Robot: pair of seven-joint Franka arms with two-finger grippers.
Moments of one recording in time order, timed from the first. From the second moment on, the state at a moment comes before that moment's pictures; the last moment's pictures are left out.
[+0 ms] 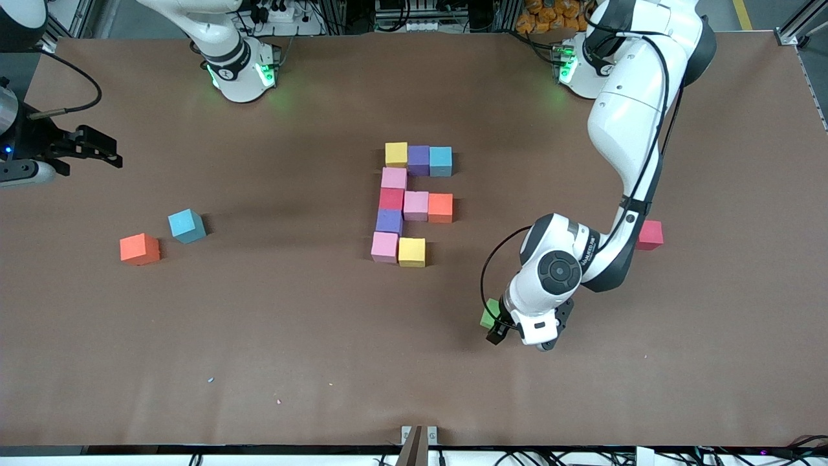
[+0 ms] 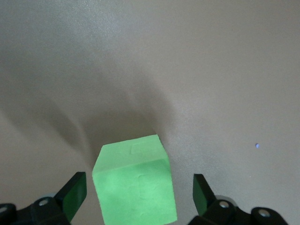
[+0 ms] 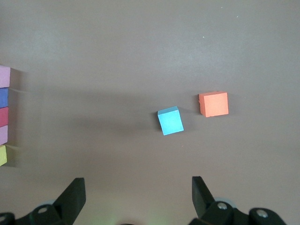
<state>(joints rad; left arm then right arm) -0.31 0.97 -0.18 -1.16 0.10 2.23 -1.46 -0.10 -0.08 0.03 -1.76 0.02 1.59 -0.20</state>
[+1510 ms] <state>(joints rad) -0.37 0.95 -0.23 -1.16 0.10 2.07 -1.84 -0.10 -0.08 0.03 -1.76 0.02 1.59 -0.20</state>
